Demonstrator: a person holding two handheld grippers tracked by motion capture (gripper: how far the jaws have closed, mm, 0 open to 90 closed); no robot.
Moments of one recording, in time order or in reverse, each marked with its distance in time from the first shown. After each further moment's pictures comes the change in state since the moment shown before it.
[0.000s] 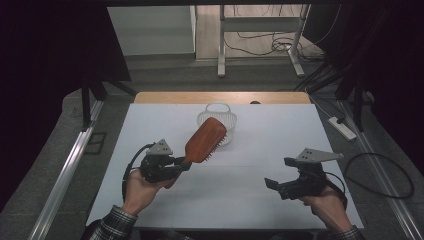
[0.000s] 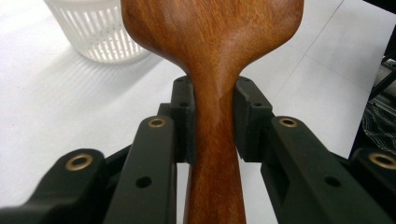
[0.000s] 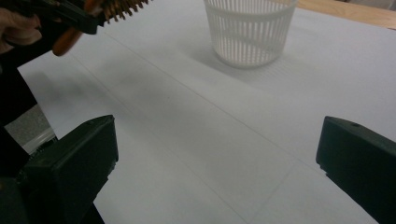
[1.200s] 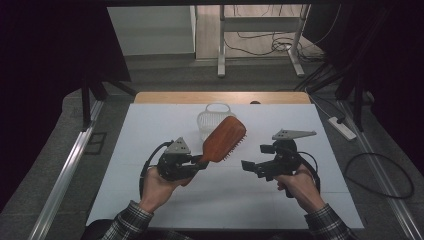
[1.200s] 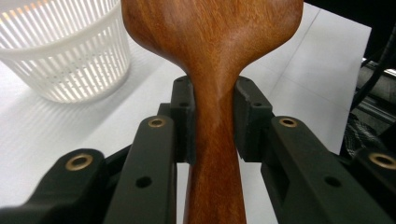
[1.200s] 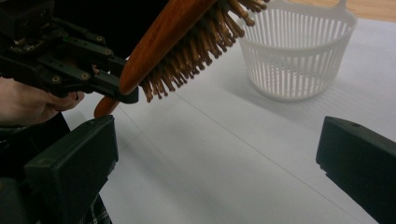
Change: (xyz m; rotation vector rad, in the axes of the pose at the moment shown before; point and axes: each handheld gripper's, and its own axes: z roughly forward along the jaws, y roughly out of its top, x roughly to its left) left arm -0.023 0.024 0.023 -0.038 -0.045 0.055; right arm 0.007 0.047 0.047 0.002 0.118 0.114
